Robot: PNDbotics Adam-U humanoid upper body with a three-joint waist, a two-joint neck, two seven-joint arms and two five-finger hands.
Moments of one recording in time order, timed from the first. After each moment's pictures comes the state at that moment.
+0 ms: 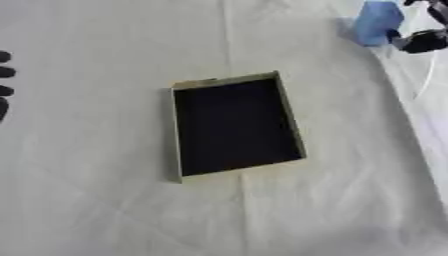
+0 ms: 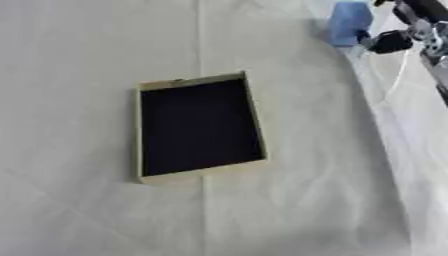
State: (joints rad) left arm -0.49 0.34 -0.14 -1.78 -0.12 -0.06 -0.16; right arm -0.51 -1.04 -0.03 -1.06 0.47 -0.11 0.00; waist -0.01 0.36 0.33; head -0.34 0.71
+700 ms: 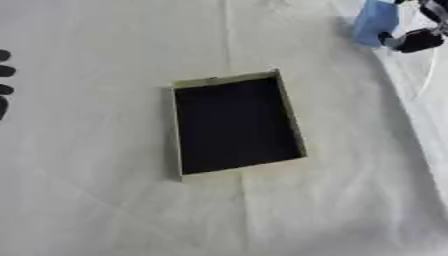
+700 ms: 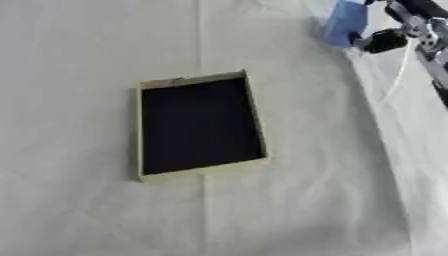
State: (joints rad) left arm -0.49 0.34 -0.14 -1.78 -0.12 -0.06 -0.16; right arm -0.53 -1.03 -0.01 -1.07 0.46 -0.14 0.09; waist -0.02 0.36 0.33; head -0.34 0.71
